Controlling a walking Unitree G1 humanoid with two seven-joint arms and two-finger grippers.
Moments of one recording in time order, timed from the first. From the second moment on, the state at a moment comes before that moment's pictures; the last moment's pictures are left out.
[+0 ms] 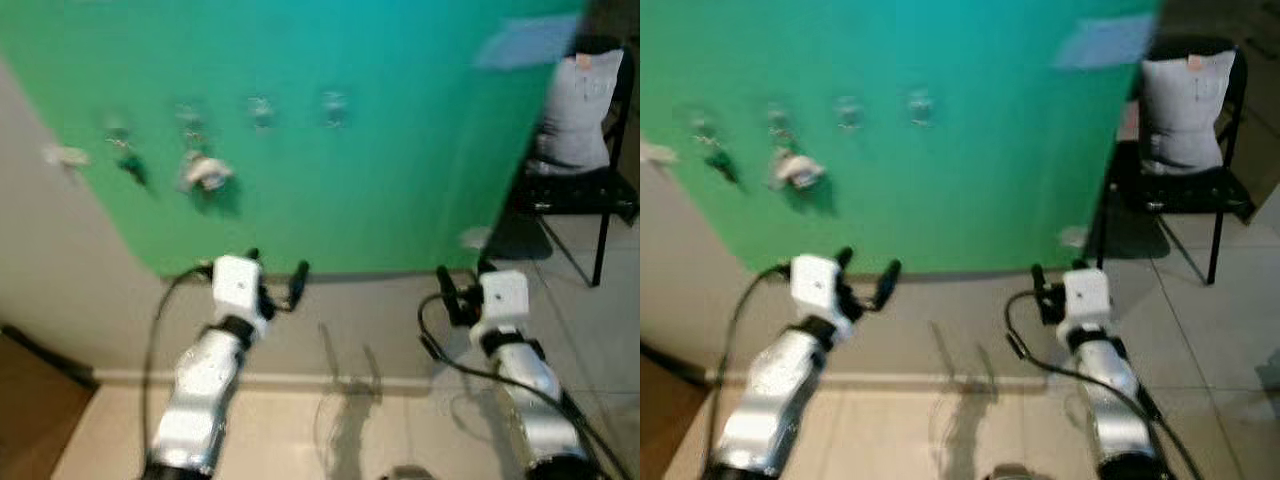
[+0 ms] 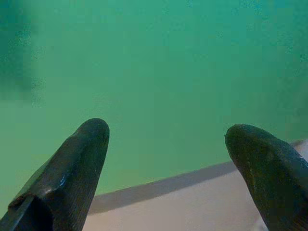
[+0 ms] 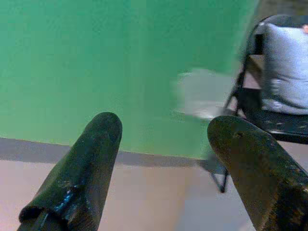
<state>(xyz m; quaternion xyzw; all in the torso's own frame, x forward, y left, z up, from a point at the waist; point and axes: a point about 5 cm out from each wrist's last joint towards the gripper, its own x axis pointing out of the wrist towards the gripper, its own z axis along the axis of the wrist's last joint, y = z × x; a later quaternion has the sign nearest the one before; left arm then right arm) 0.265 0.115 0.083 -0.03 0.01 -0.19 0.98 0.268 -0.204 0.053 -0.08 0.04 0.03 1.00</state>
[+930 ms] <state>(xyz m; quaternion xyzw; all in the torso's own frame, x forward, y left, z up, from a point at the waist) 0.275 0.115 0.081 -0.04 0.01 -0.18 0.98 0.274 -0.203 0.051 -0.09 0.04 0.02 0.99</state>
